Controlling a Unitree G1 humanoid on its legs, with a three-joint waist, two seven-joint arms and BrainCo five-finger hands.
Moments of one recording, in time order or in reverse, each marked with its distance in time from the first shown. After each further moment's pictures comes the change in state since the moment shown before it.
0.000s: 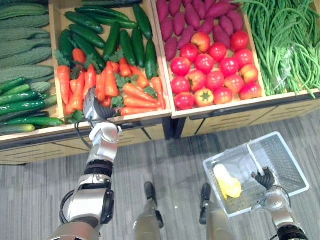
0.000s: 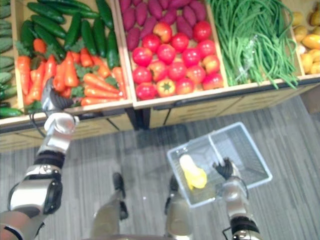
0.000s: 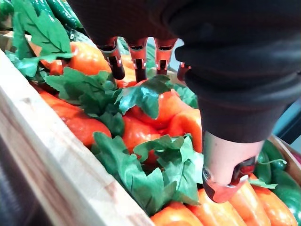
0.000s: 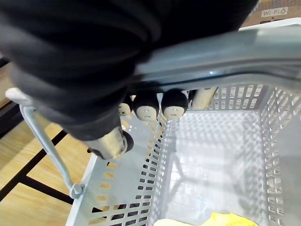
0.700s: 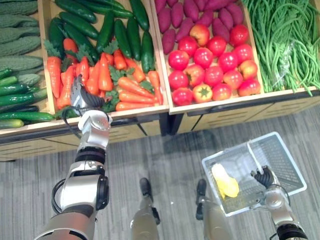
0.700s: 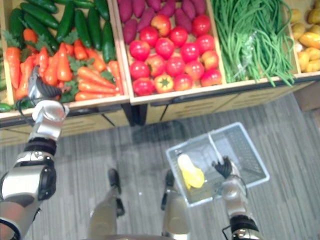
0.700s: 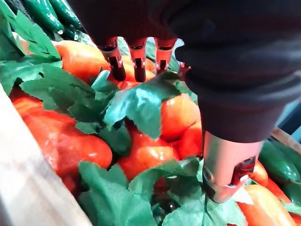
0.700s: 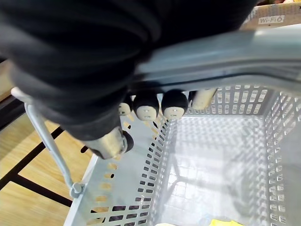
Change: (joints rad) left arm -0.137 0.073 0.022 0.128 0.007 0.036 -0.039; right arm -0.017 0.000 0.011 0.001 0.001 -0.003 0.002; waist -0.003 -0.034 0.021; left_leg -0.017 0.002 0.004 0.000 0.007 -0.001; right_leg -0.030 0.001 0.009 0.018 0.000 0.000
